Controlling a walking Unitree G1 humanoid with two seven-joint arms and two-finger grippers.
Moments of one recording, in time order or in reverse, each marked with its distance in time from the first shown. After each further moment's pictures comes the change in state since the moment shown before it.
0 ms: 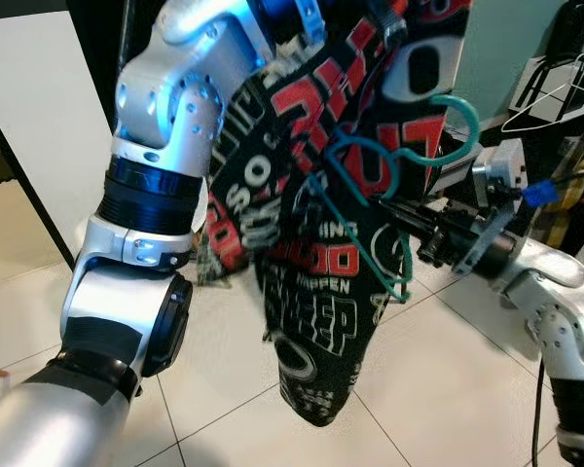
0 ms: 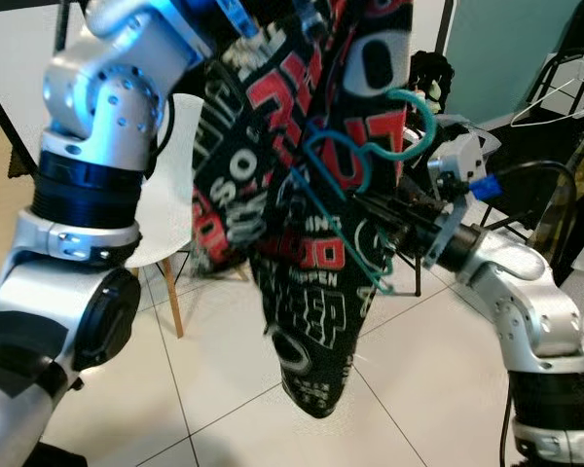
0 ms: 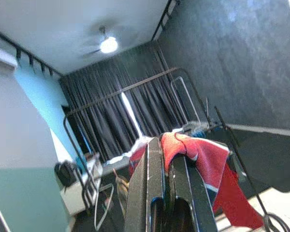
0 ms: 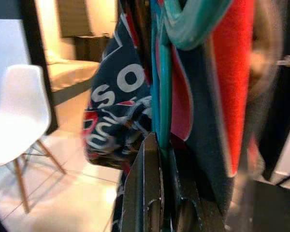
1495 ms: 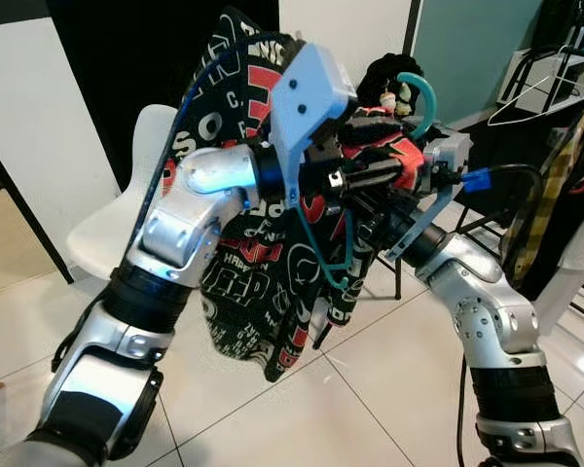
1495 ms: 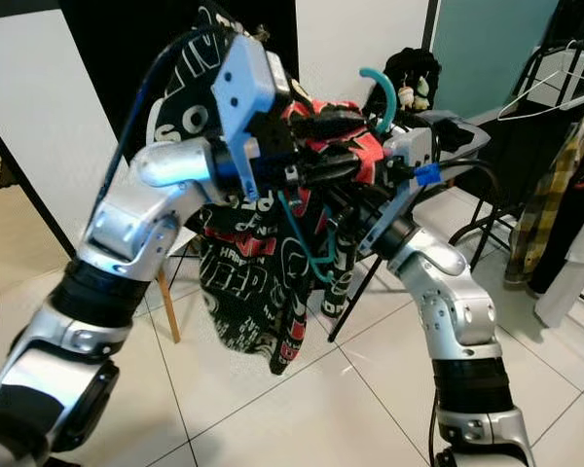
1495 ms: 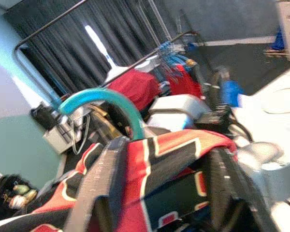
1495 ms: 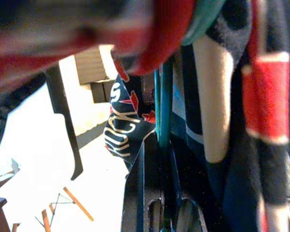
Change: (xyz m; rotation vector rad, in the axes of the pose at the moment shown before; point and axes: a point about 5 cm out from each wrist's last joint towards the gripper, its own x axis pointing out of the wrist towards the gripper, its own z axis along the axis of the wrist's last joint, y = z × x) left arm -0.068 -0.045 -0.083 0.109 0.326 -0.221; right arm 0.048 0.037 -0.007 0.170 -0.176 0.054
